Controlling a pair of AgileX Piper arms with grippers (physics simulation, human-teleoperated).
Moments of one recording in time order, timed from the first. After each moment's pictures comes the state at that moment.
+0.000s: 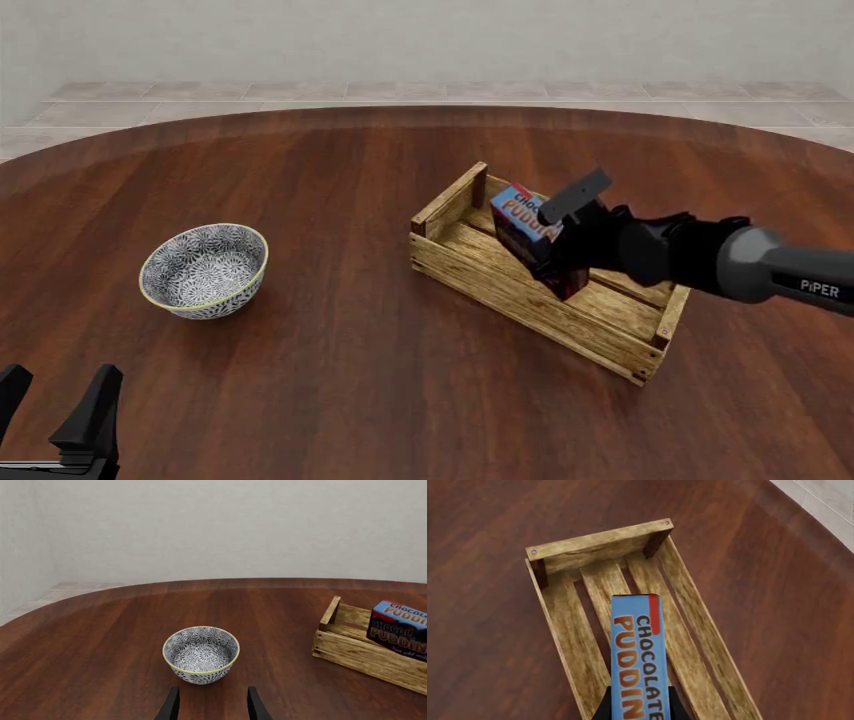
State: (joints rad) left arm 0.00 0.01 0.00 0.00 0.00; right arm 0.27 1.72 -1.04 0.08 -0.38
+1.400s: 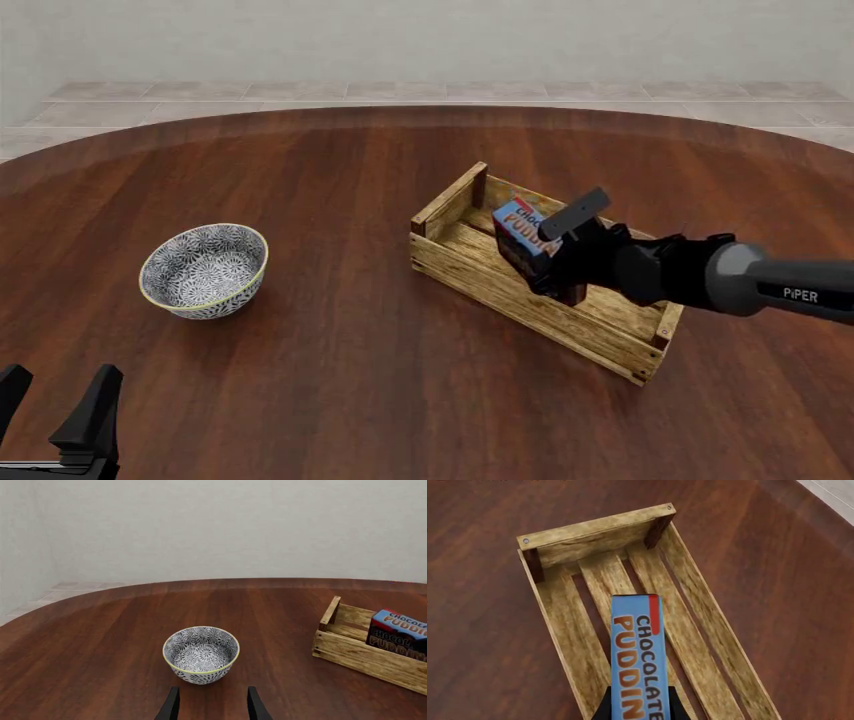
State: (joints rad) left arm 0.00 0.01 0.00 0.00 0.00; right arm 0.27 1.76 -0.97 -0.02 -0.34
